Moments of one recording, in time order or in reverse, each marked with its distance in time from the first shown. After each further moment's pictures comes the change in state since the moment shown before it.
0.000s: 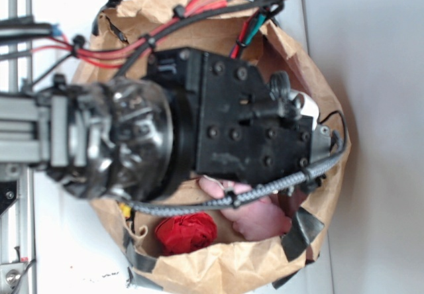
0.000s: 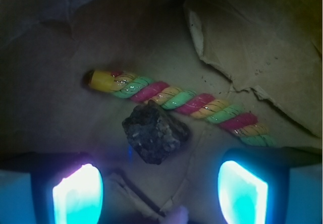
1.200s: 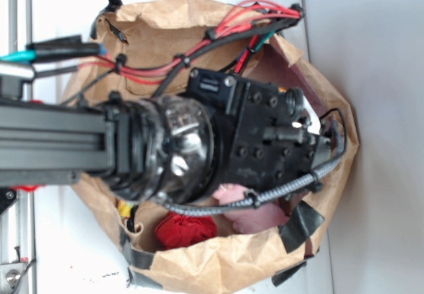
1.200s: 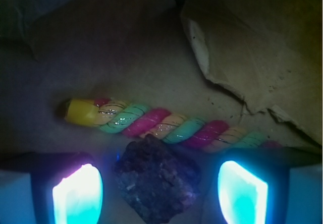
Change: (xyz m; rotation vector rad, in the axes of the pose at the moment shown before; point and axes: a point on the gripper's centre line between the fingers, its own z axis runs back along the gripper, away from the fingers) arm 0.001 -0.003 -0.025 0.038 -0.091 0.014
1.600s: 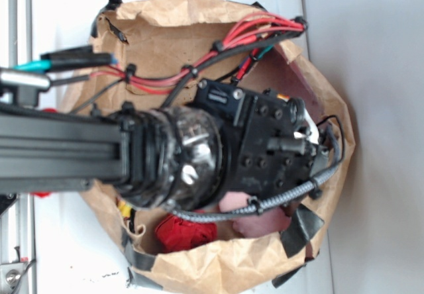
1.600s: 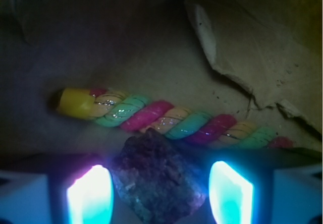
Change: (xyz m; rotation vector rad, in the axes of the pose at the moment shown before) arm -0.006 0.000 -0.008 0.017 0.000 -0.011
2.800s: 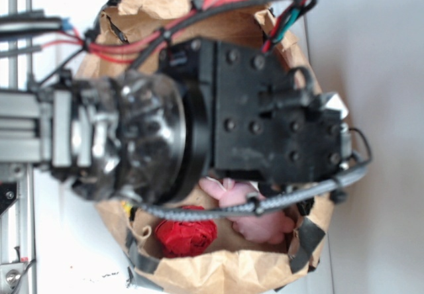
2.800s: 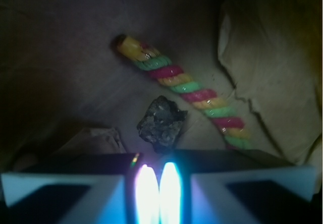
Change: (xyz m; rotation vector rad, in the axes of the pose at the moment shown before) arm 0.011 0.008 0.055 -0.014 0.193 -0.390
